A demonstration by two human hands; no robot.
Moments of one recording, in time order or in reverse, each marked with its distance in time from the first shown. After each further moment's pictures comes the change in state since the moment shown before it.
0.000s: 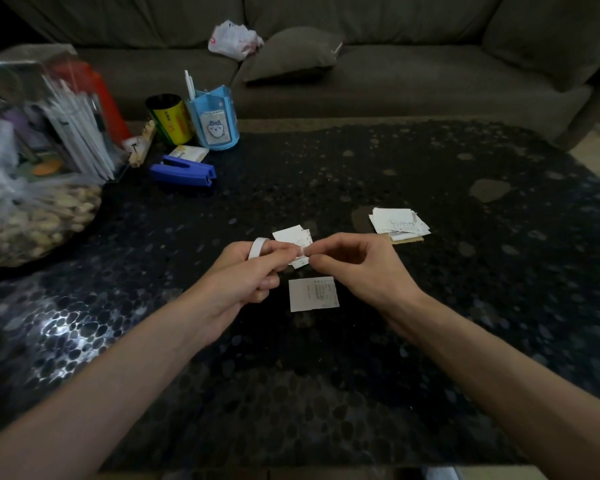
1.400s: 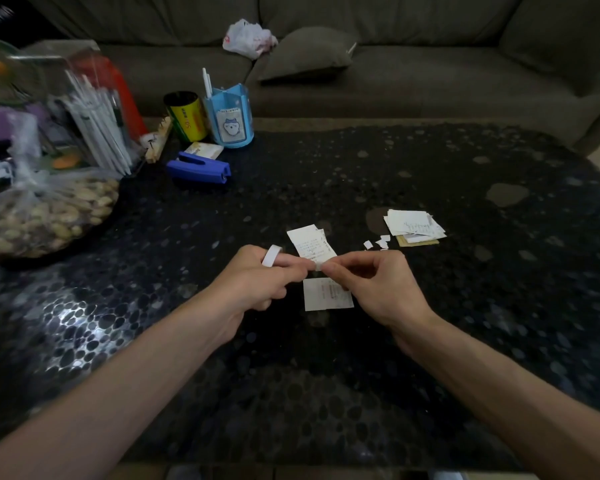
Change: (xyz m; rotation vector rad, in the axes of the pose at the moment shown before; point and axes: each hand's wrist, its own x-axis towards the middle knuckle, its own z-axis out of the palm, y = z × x) left_hand -0.002 0.001 -0.003 0.255 0.127 -0.101; right_hand -0.008 0.006 0.014 -0.098 0.141 0.192
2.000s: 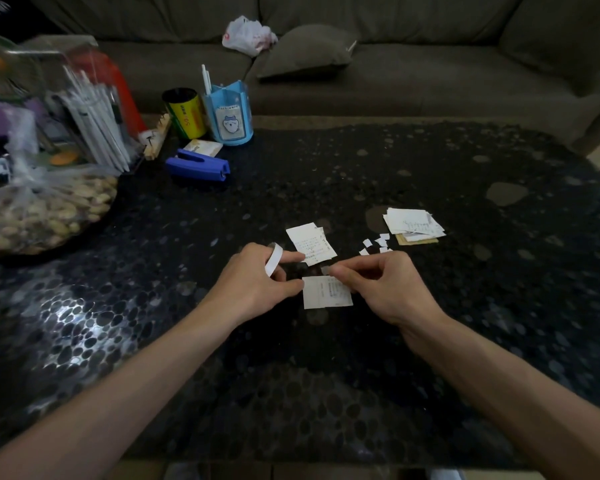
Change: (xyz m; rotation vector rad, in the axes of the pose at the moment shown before) left_hand 0.012 -0.017 -0.003 0.419 0.068 0.308; right_hand 0.002 0.002 -0.009 -0.077 -0.032 0.058
